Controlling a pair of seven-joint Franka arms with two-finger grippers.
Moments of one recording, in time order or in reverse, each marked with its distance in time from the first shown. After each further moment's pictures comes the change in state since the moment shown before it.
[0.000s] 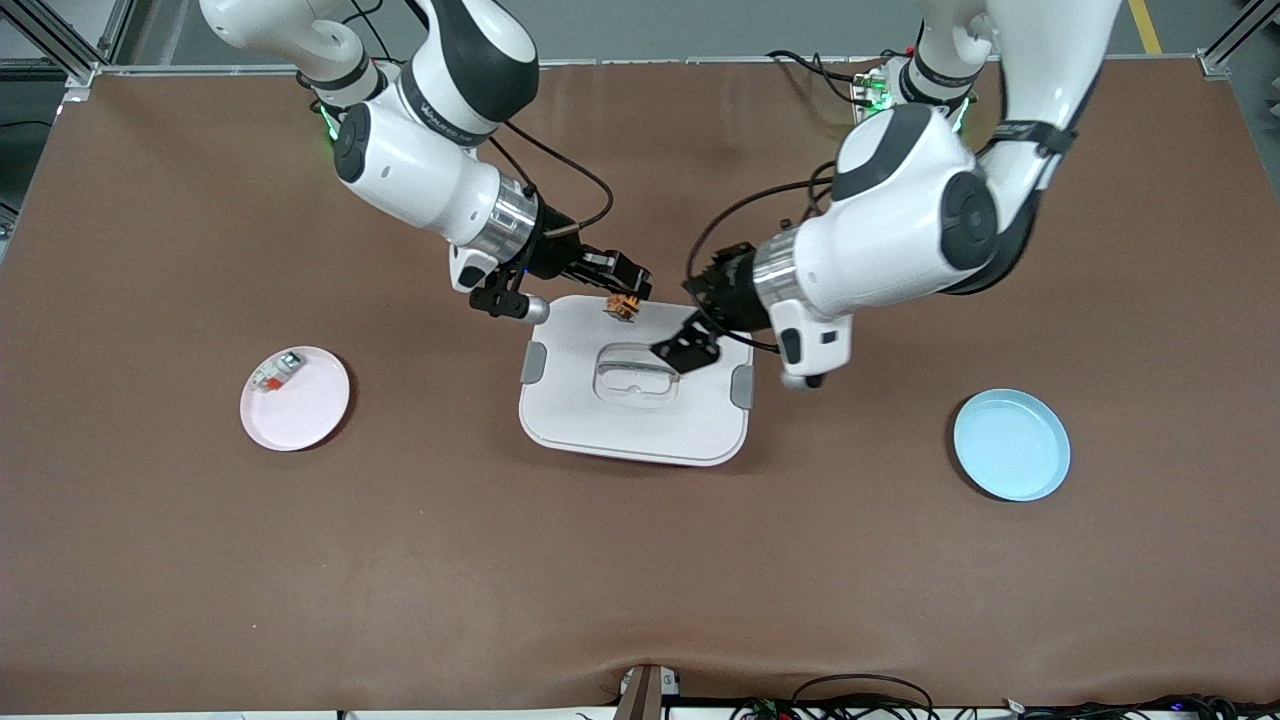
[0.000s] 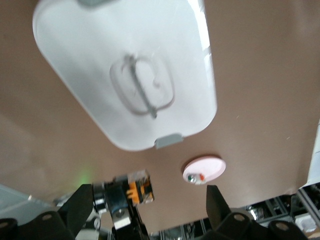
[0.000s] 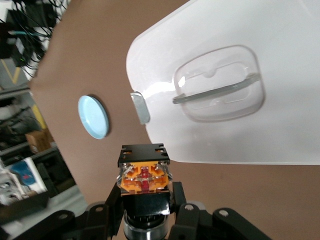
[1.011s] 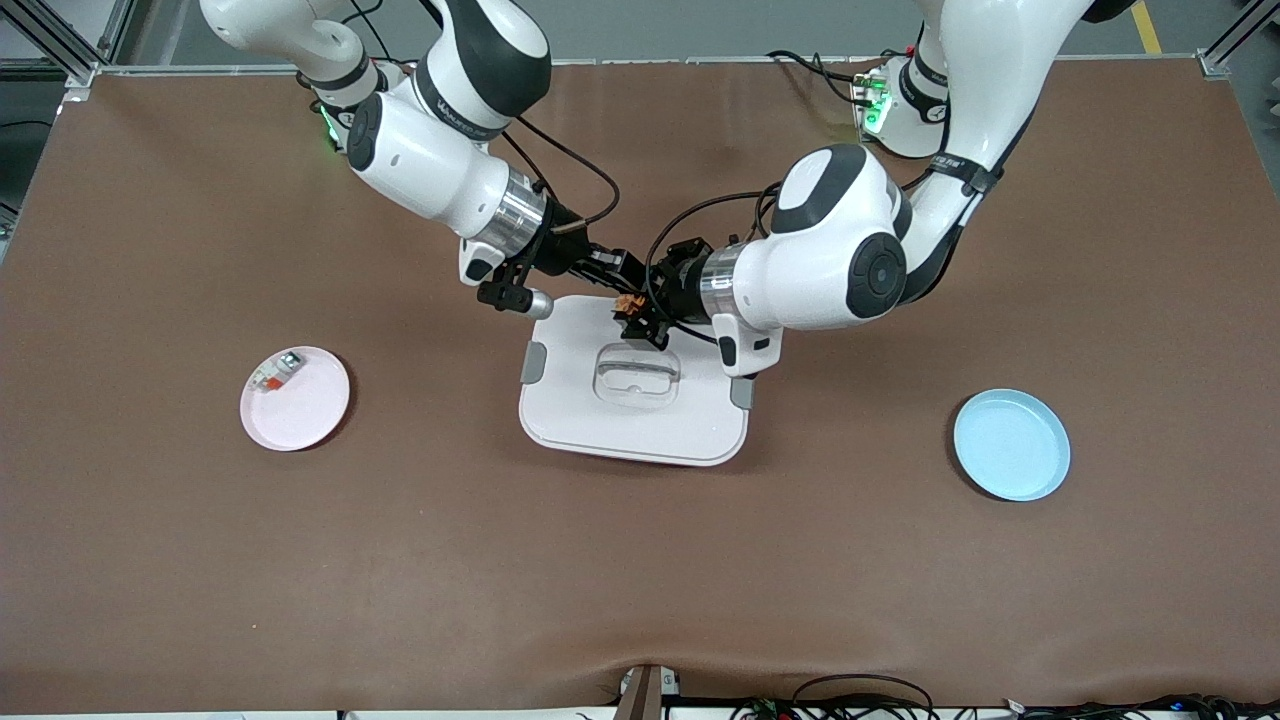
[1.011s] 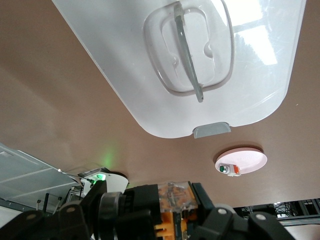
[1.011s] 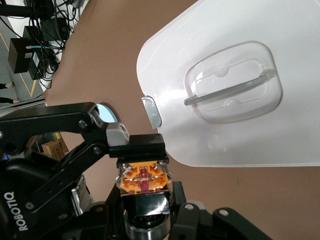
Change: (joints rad) left arm -0.081 0.093 -0.006 -0.058 -0.151 -0.001 -0.008; right arm 0.035 0.001 0.022 -0.037 0.088 0.160 0.015
